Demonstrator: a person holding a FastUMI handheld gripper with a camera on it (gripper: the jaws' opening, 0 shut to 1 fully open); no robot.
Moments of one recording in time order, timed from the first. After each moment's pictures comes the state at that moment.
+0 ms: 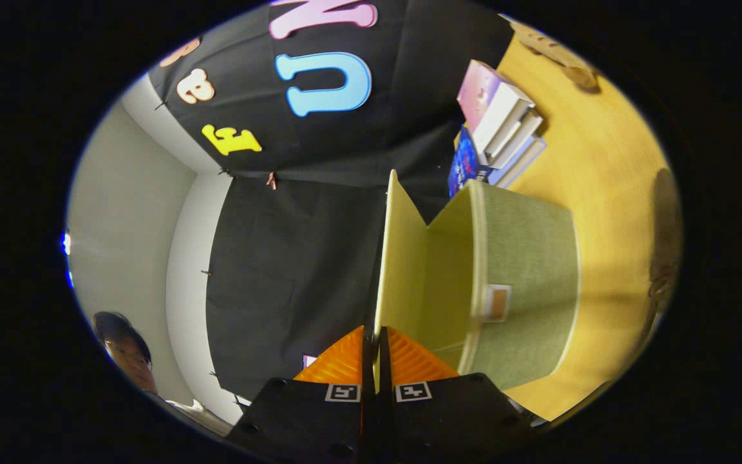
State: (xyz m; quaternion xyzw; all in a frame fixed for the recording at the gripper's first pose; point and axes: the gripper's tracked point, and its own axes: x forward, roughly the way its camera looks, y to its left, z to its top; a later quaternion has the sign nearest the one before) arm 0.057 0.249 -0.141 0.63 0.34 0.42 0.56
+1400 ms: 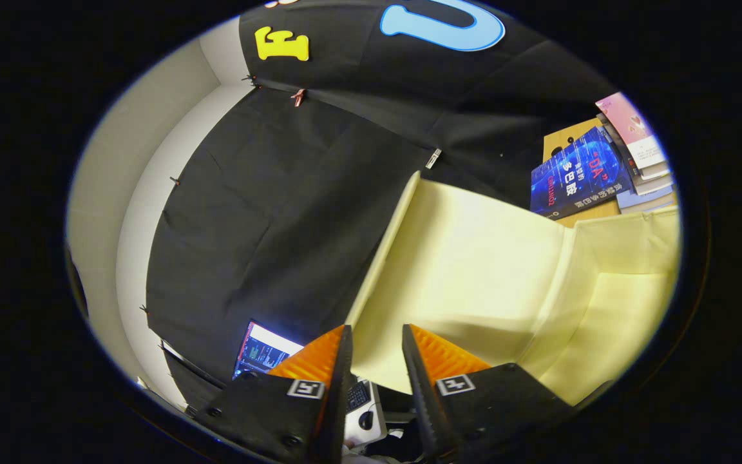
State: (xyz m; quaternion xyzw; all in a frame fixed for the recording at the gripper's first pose) arm 0.073 0.467 -0.056 0.47 0.34 0.49 0.65
